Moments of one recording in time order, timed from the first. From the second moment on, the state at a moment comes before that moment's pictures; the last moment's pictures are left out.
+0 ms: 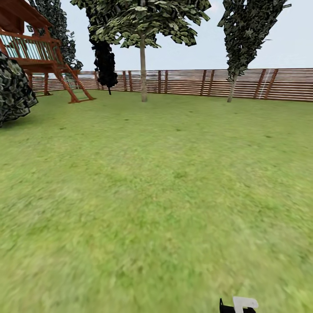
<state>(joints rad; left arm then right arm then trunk) -0.21 0.18 -0.07 -0.06 0.19 -0.76 0.12 -0.41 -0.05 -0.50 -0.03 0.51 -0.49 -0.24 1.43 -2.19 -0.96</state>
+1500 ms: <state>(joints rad) -0.21 0.18 -0.07 -0.06 0.19 -0.76 0.13 -0.41 -0.05 -0.50 -0.03 0.51 -0.49 -0.24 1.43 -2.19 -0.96</state>
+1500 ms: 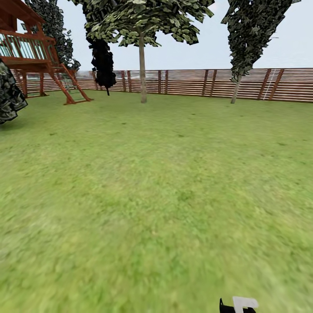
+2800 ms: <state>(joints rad) -0.21 0.18 -0.07 -0.06 0.19 -0.76 0.13 -0.41 -0.05 -0.50 -0.03 0.51 -0.49 -0.24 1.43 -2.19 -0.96</state>
